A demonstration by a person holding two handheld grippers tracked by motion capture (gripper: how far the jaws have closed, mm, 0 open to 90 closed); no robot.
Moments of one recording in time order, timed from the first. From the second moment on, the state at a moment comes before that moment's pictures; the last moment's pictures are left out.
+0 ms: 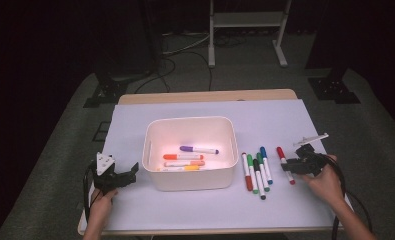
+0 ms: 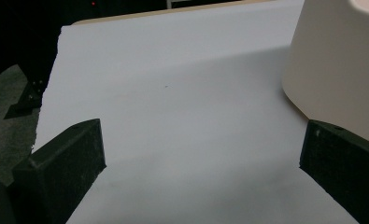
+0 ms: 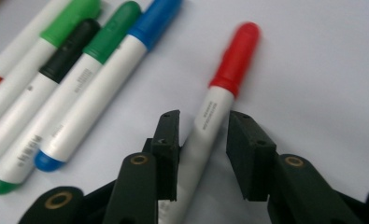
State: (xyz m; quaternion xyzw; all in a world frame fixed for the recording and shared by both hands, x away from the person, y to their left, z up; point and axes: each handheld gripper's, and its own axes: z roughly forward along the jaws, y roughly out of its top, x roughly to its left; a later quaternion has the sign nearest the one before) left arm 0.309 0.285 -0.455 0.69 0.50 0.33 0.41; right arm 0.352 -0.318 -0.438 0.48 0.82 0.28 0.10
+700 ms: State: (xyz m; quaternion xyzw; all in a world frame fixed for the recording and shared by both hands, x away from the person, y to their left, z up) left arm 0.310 0.285 -0.455 0.69 0.50 0.33 0.41; right arm 0.338 -0.326 -0.401 0.47 0.81 0.34 0.08
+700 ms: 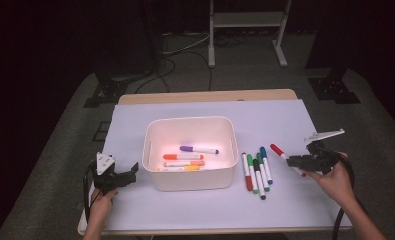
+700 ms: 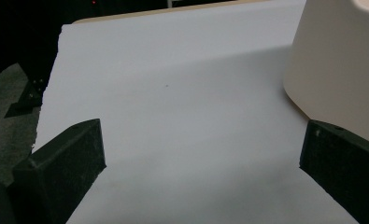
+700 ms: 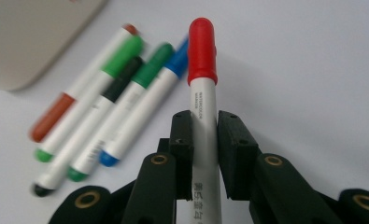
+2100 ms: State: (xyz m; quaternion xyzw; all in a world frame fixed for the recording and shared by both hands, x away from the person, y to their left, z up) left arm 0.309 0.286 -0.455 0.69 0.50 0.33 0.42; right arm 0.330 -0.161 -0.251 0.24 0.88 0.41 0.00
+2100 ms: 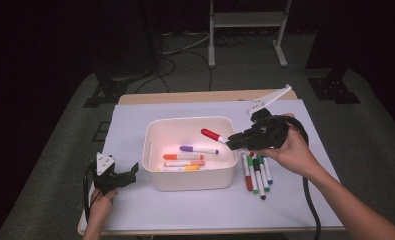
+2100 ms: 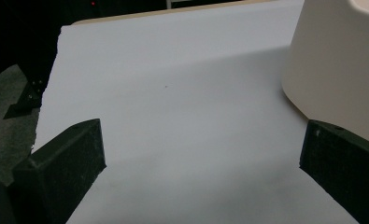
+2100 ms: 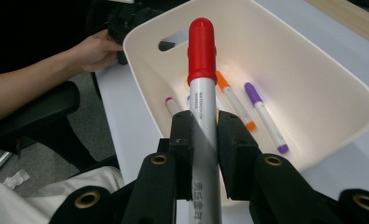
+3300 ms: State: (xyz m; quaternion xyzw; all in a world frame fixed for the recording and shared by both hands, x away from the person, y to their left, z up) left arm 0.309 0.286 -0.455 0.68 0.50 0.33 0.42; right arm 0.366 -0.057 -0.290 0.16 0.91 0.38 -0.07
